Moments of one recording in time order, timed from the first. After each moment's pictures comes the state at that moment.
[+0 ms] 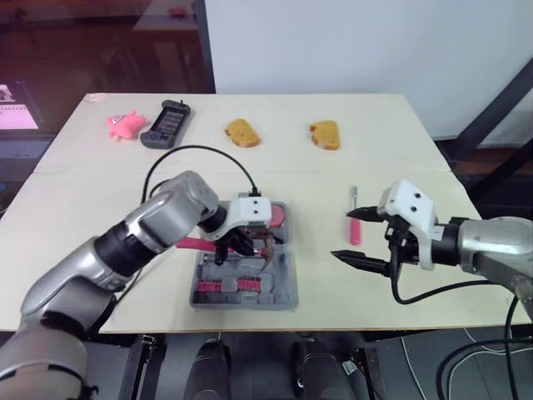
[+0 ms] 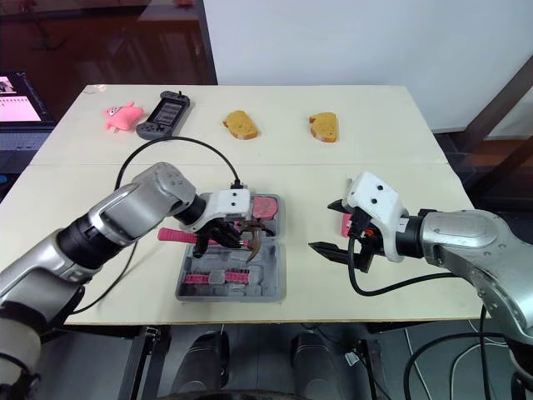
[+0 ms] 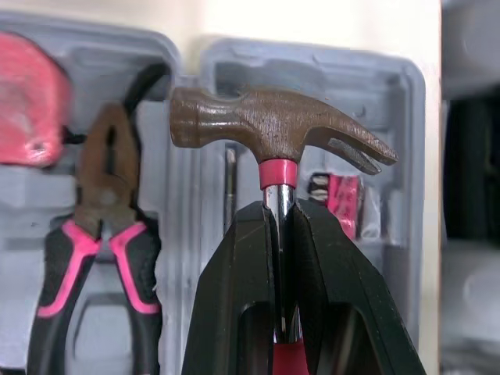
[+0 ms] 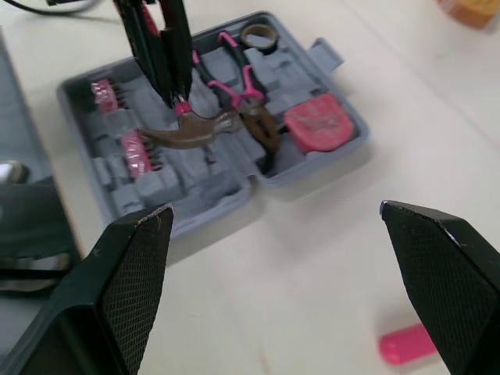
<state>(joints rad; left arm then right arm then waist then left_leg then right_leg) -0.99 0.65 -0.78 -0.08 -0.08 0.95 -1.31 -0.27 -1.01 -0.18 -0.71 0.75 1.04 0.73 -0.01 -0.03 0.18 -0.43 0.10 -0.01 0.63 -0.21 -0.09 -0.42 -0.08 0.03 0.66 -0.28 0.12</state>
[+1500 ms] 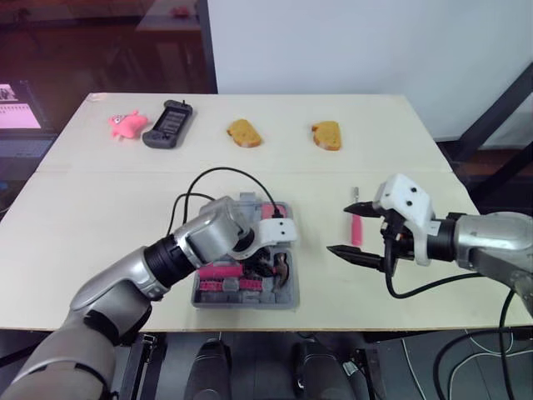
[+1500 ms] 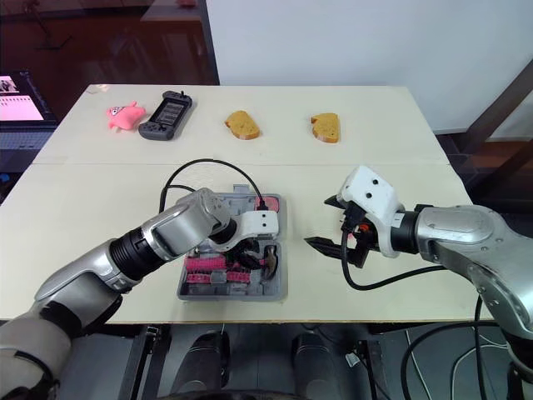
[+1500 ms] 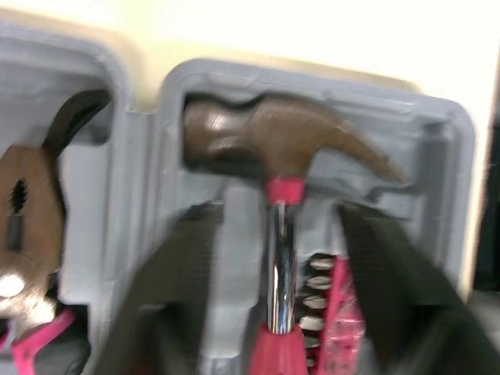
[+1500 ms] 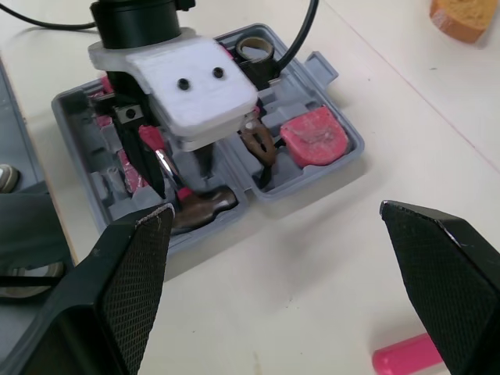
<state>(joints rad) -0.92 0.49 -0.83 -0.04 -0.04 1.09 -1.12 -0.32 -1.01 -0.14 -0.72 0.78 1.07 0.68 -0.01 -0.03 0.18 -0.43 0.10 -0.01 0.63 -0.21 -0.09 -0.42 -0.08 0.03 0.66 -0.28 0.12</state>
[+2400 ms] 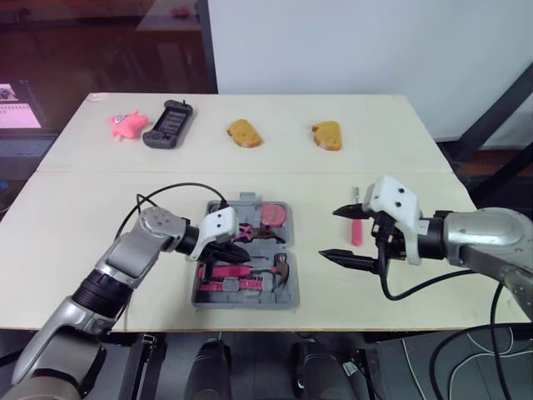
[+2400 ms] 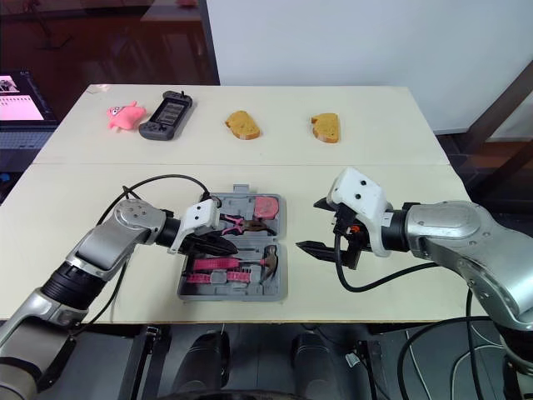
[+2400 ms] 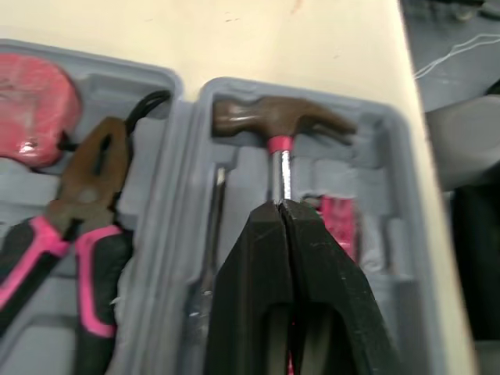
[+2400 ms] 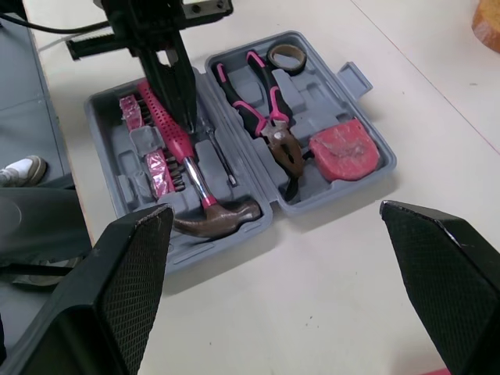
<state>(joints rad) -0.54 0.66 -0.38 0.07 -0.19 0.36 -1.24 -0.38 -1.01 -0.08 -0.70 0.78 1.04 0.72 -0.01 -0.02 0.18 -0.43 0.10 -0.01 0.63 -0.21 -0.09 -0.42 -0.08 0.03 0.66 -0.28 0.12</state>
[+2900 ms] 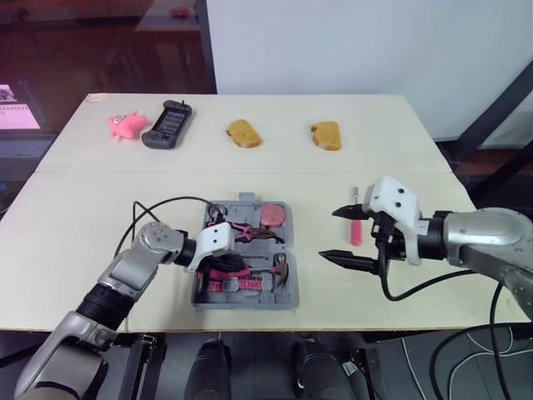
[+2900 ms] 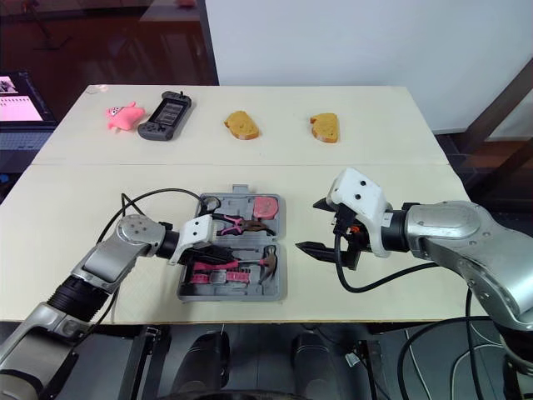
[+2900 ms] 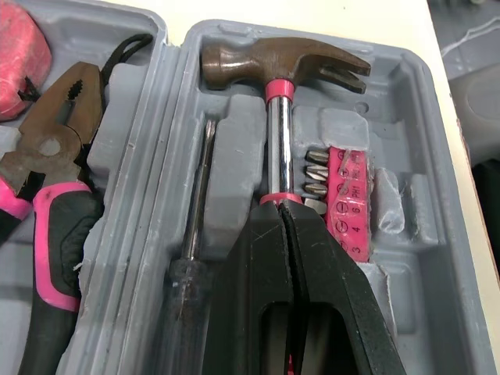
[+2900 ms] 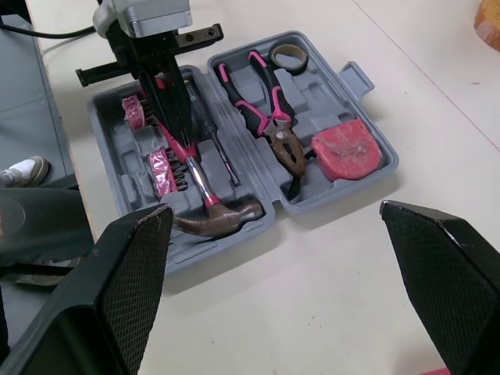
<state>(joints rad) -0.45 0.63 -0.37 0.14 -0.13 0.21 -1.23 -0.38 -1.01 -0.08 -0.70 0.79 1.04 0.72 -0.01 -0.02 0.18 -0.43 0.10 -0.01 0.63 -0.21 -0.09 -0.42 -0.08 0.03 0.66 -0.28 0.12</state>
